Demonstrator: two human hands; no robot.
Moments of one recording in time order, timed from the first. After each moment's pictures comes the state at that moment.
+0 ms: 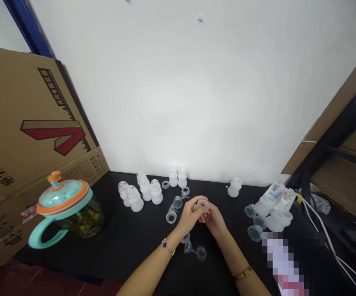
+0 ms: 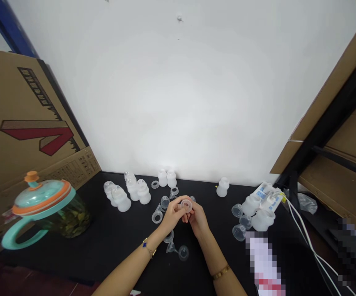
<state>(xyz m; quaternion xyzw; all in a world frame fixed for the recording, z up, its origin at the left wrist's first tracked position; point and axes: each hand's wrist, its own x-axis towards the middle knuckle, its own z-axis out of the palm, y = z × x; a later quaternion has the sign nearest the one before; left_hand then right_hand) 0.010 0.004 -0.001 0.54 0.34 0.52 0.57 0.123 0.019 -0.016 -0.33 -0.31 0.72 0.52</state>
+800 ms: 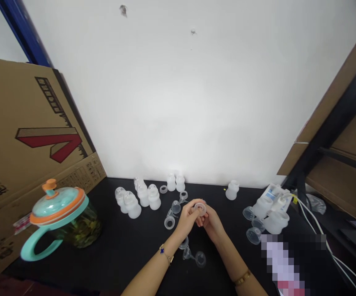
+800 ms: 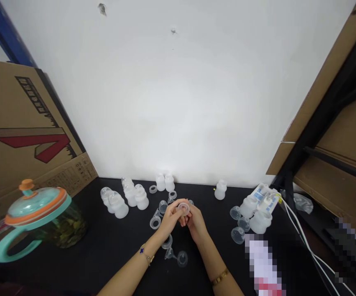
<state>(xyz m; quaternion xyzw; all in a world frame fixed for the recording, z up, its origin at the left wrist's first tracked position) 0.010 0.010 -0.006 0.51 0.33 0.53 0.59 0.120 0.019 -0.018 -0.31 -0.32 0.71 0.54</state>
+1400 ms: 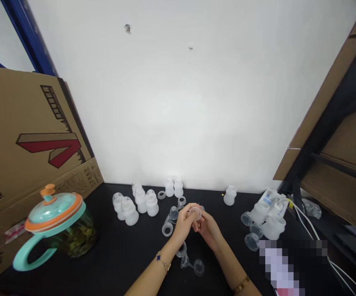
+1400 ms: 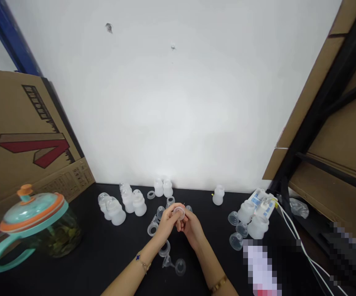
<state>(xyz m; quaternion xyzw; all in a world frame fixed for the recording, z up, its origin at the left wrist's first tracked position) 0.008 0.017 -0.012 0.50 0.32 0.55 0.59 0.120 0.017 -0.011 -0.32 -0.32 0.76 0.48</state>
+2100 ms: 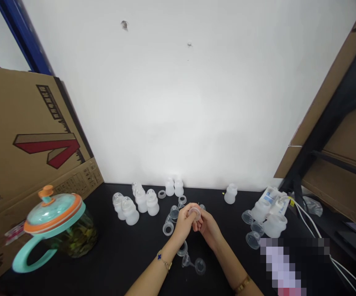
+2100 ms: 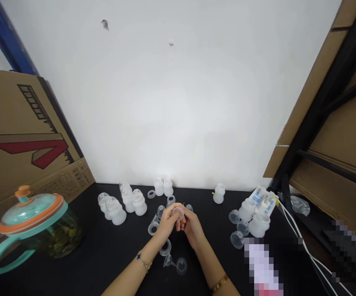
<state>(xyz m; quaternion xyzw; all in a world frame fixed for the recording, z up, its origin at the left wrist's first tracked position) 0.008 0.016 -0.009 0.51 0.34 0.55 0.57 0.115 0.012 -0.009 -0.32 -0.34 0.72 0.51</state>
